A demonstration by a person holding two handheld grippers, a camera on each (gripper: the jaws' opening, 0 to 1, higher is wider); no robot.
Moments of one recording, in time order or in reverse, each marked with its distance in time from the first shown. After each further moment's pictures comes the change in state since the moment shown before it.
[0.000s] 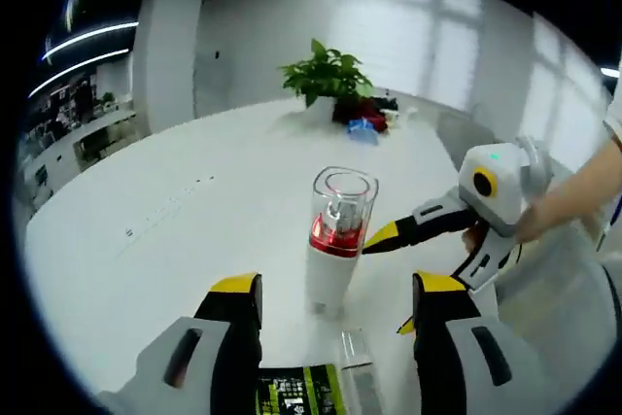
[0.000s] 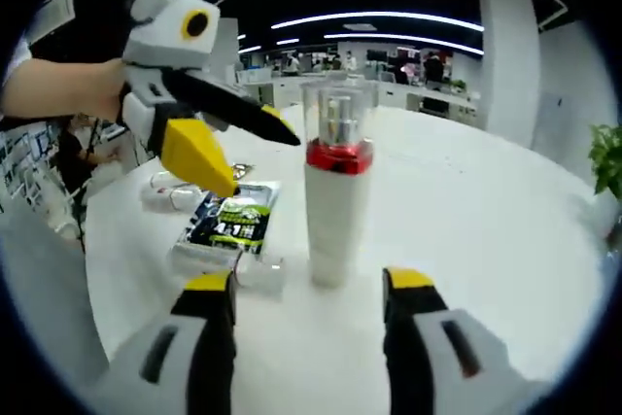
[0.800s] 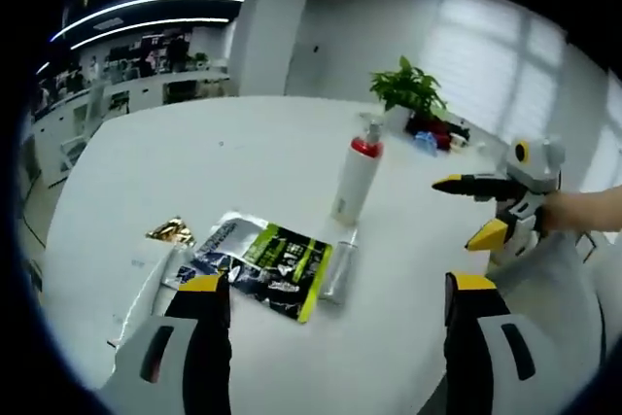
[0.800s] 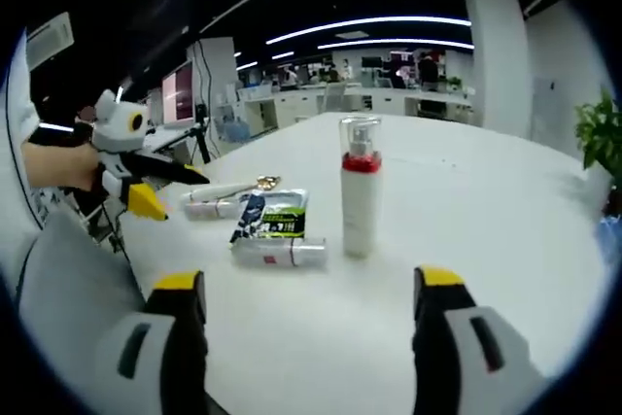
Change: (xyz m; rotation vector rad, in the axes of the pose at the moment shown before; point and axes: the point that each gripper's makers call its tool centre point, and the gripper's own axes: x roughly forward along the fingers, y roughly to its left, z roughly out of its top) left arm -0.126 -0.032 -0.086 -0.252 -0.067 0.308; right arm -0.072 0.038 0.003 0.068 -0.059 0.026
